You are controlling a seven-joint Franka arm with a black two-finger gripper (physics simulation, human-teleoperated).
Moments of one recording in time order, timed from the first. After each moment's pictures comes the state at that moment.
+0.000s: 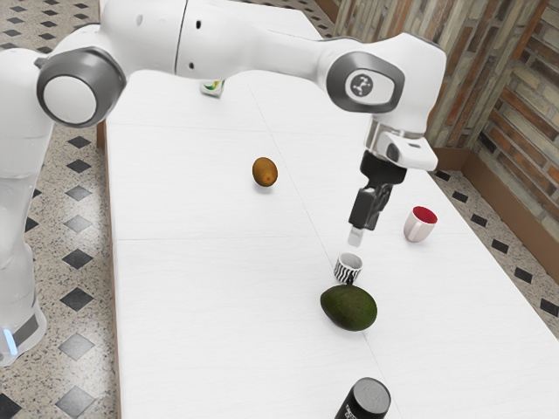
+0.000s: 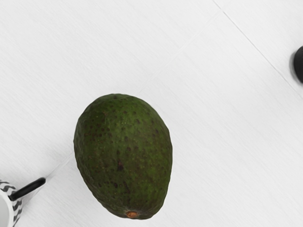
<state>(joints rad) -0.09 0.26 -0.18 -1.34 -0.21 1.58 0.53</state>
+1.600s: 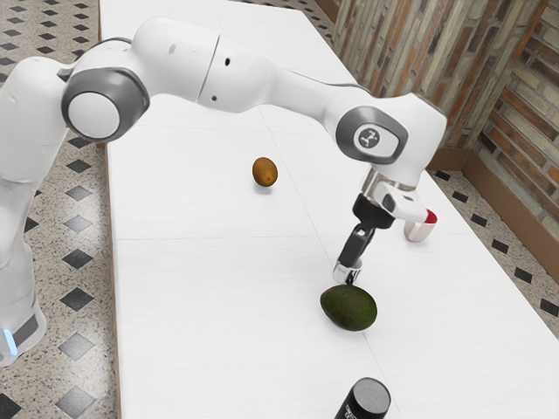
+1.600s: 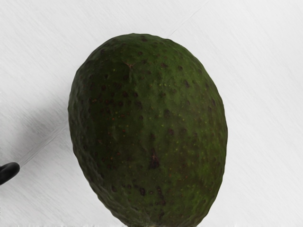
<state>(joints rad) -0.12 0.36 -0.15 -1.39 -0.19 1.58 0.49</state>
